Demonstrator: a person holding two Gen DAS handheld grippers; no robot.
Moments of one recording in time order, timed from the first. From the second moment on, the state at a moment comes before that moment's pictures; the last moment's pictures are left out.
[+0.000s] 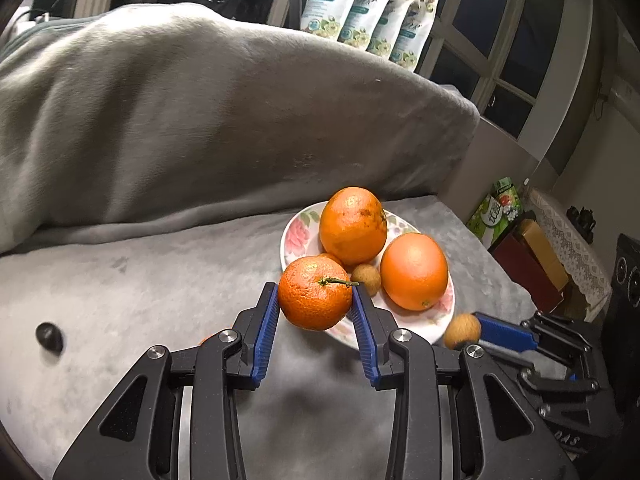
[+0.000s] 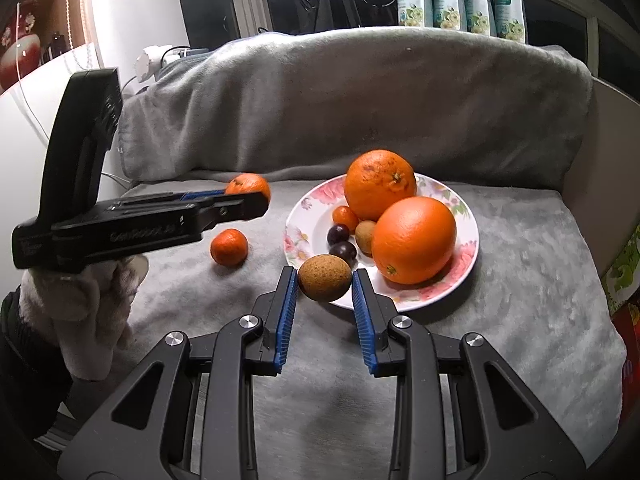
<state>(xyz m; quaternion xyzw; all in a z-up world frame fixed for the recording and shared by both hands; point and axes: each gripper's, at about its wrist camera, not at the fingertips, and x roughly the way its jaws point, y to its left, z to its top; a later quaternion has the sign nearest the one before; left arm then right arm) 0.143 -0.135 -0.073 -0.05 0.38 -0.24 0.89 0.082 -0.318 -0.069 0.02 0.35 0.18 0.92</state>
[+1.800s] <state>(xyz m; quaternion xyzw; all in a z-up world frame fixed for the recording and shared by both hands) 0.155 -0.160 -0.056 -0.04 0.37 -0.23 0.90 0.084 -0.319 -0.072 0.01 0.34 0.17 0.92</state>
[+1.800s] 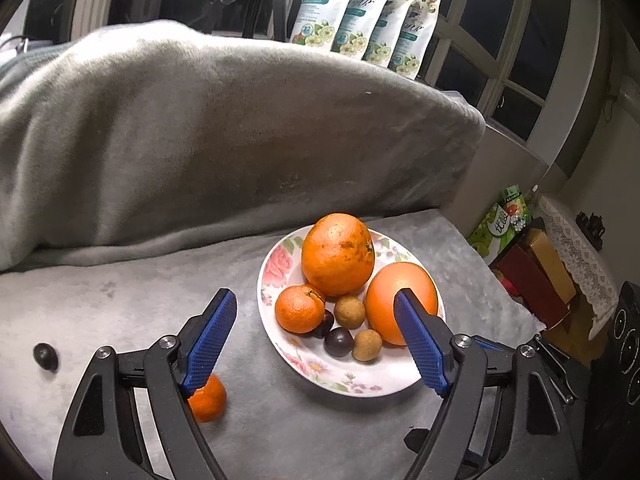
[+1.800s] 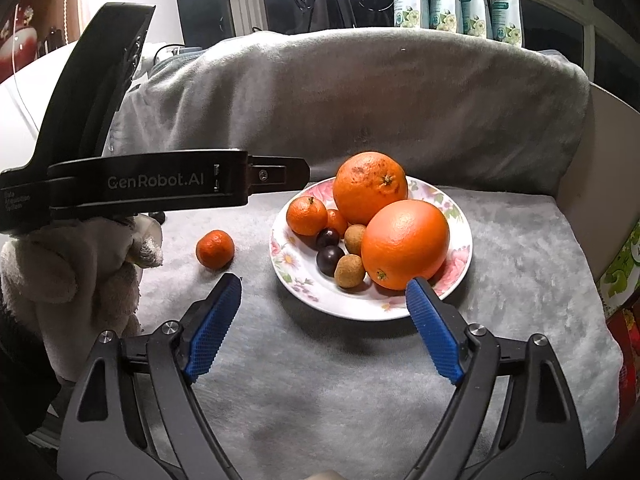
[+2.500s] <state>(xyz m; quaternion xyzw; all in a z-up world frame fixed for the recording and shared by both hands) 0.133 -0.150 -0.034 -0.04 0.34 -0.22 0.91 0.071 -0.312 -0.060 0.01 0.33 0.17 0.93</state>
